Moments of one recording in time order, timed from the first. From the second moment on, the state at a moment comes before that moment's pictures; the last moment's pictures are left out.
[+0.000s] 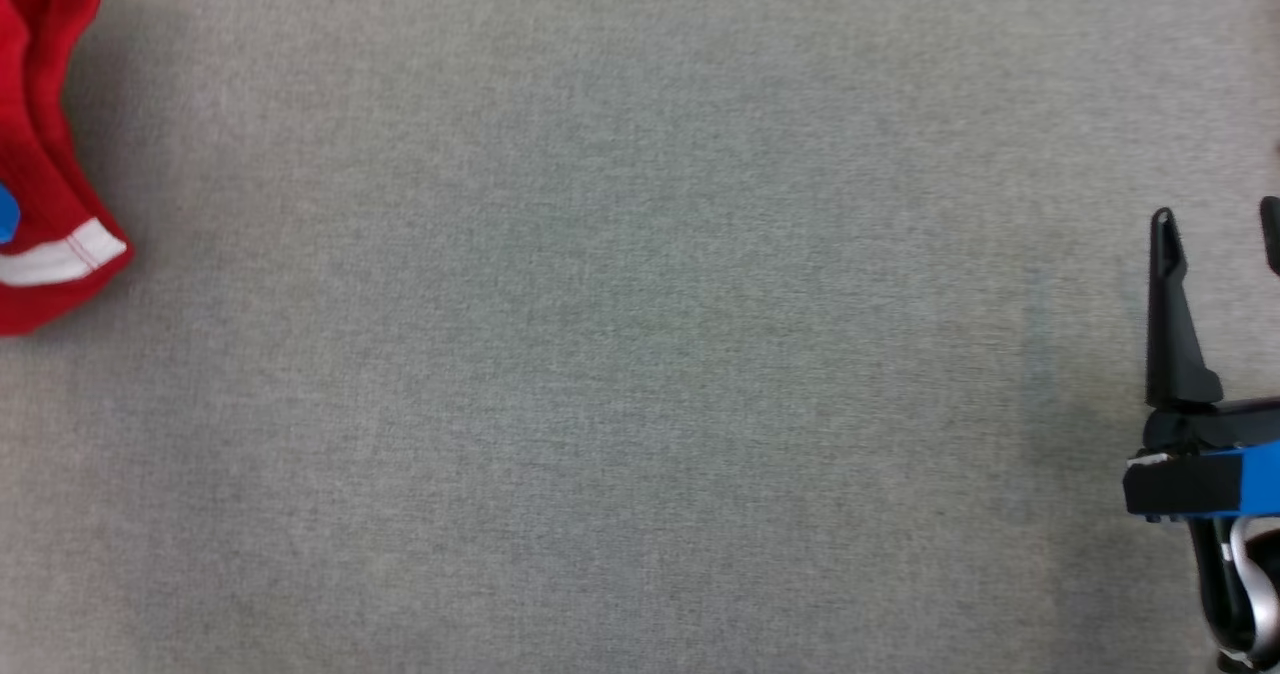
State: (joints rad) left arm -0.88 0.58 -0.20 0.71 -0.66 -0.13 0.29; right arm -0.17 -0.11 -0.17 -0.23 0.06 0.13 -0.01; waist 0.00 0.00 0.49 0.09
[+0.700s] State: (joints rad) left arm -1.08 0.52 -0.41 0.33 -0.51 -0.12 0.20; right arm -0.21 -0.05 -0.10 0.02 0.14 0.13 -0.16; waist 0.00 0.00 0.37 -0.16
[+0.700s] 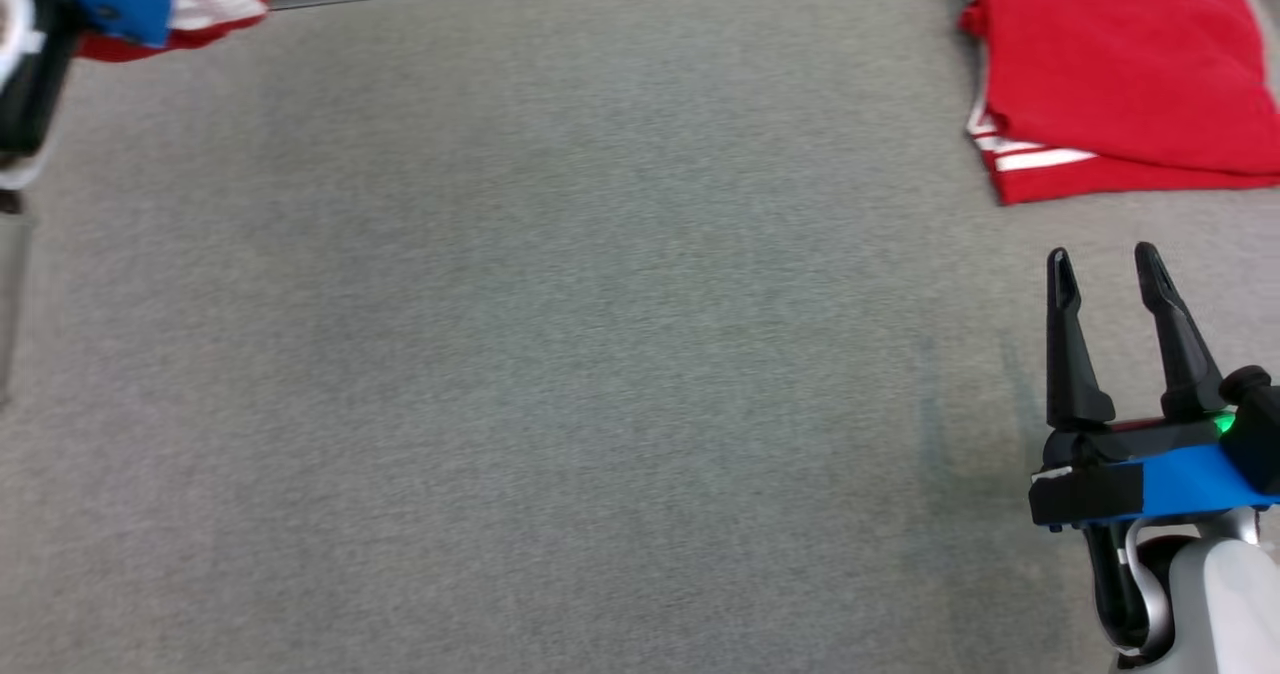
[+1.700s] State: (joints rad) left arm -0.66 0.28 -0.72 0.35 -0.54 -0.10 0.15; right arm -0.24 -0.05 -0.04 0.16 0.20 0.13 -0.24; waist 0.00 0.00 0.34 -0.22
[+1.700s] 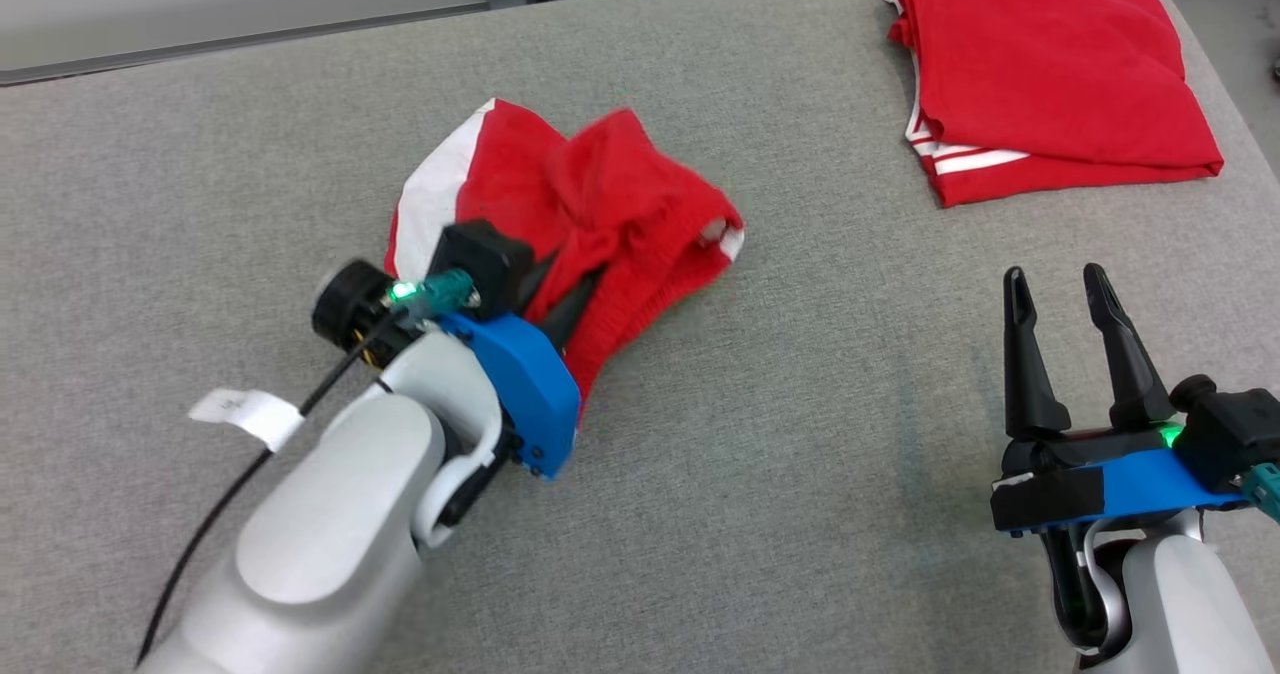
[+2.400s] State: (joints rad) left arm -0.58 0.33 -0.62 0.40 -0.52 0.01 -0.15; right arm -0.19 -0.05 -0.07 0.15 0.15 0.13 -0.20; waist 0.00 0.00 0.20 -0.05
